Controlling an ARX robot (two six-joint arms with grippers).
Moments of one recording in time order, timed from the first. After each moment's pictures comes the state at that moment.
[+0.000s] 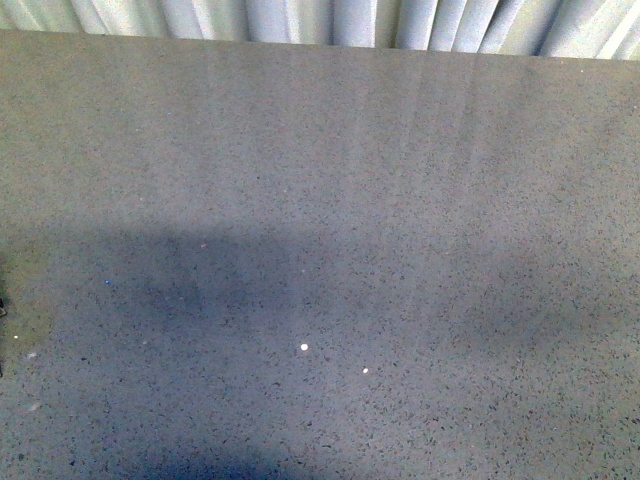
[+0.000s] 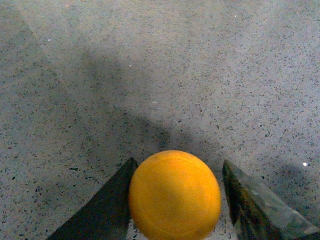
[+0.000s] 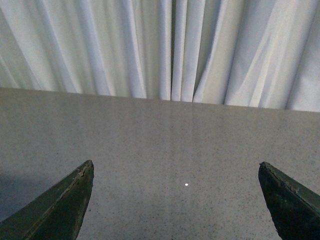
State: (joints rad) left arm 0.45 1.92 0.28 1.18 0.13 0.00; right arm 0.00 0.00 0.02 0.00 0.00 0.00
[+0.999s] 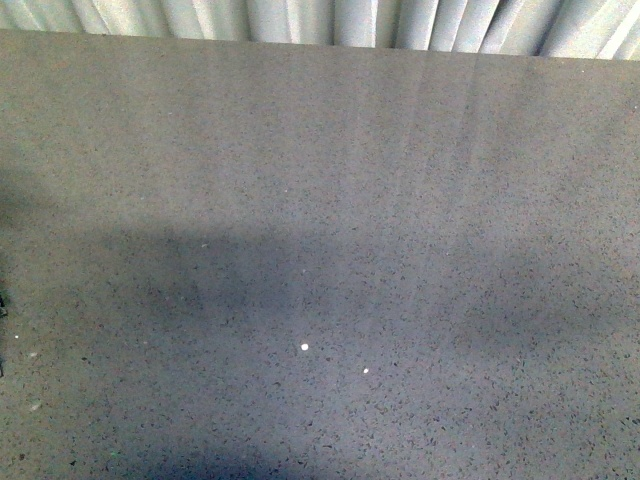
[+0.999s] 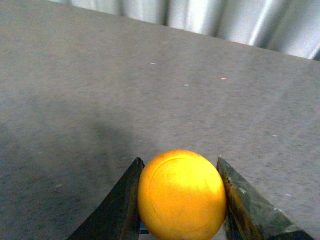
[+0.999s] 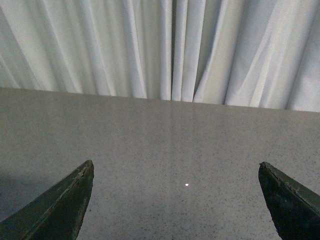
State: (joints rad) left arm 0.07 1.63 0.36 0.98 0.02 -0.10; right arm 0.00 0.00 0.02 0.00 0.00 0.00
